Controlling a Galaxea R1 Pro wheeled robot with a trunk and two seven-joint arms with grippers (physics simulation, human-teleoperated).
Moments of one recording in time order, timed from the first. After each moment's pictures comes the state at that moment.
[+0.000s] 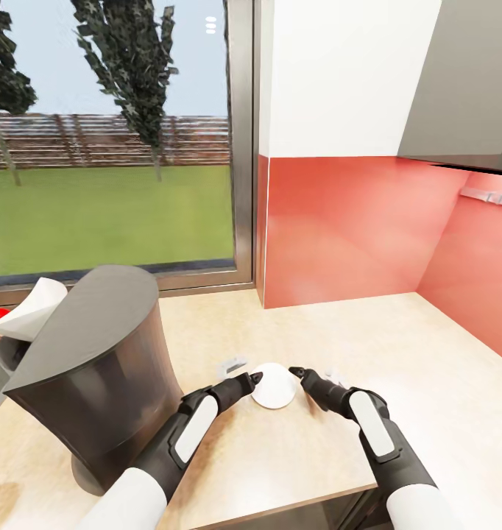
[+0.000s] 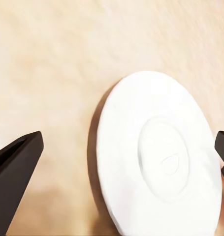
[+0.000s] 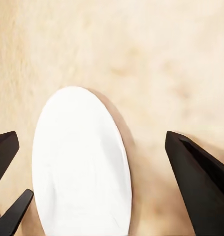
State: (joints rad) left arm -0.59 -0.17 -0.30 -0.85 0.71 0.39 0.10; right arm -0.52 0.04 -0.05 -0.99 -0.90 0.65 -0.09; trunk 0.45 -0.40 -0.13
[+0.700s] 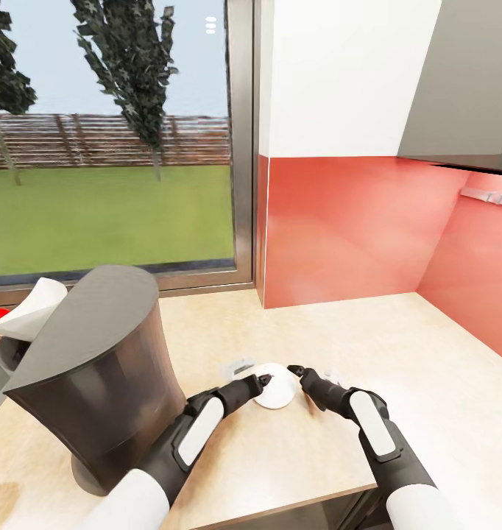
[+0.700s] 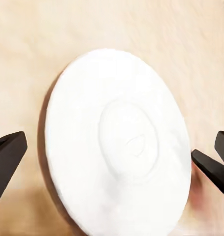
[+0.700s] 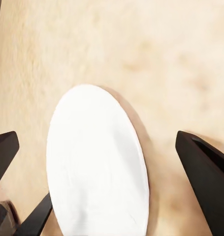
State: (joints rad) left arm -0.59 -0.17 -0.37 -0.86 0.79 0.38 0.09; right arm -0.52 0.04 -0.05 -0.99 -0.96 0.65 -0.09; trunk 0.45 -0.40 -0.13
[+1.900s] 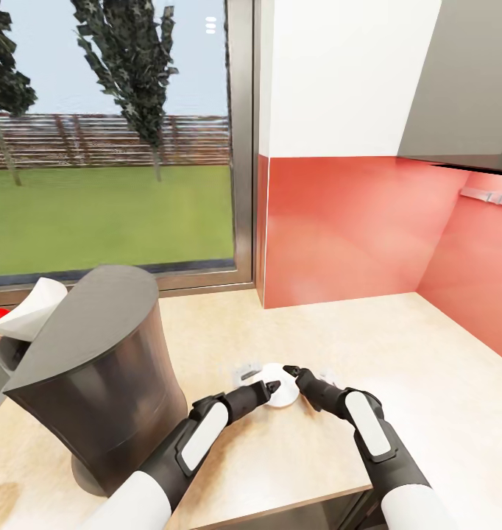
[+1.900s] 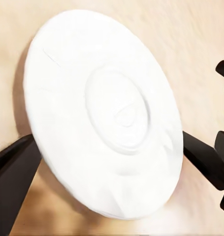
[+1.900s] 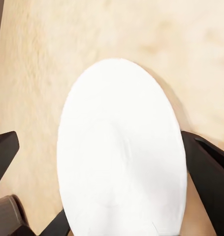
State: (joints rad) left arm -0.59 -0.17 -0.43 -0.83 0.85 0.38 0.06; right arm -0.52 0.06 -0.05 -0.99 -0.96 0.65 -0.09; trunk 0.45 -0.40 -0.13
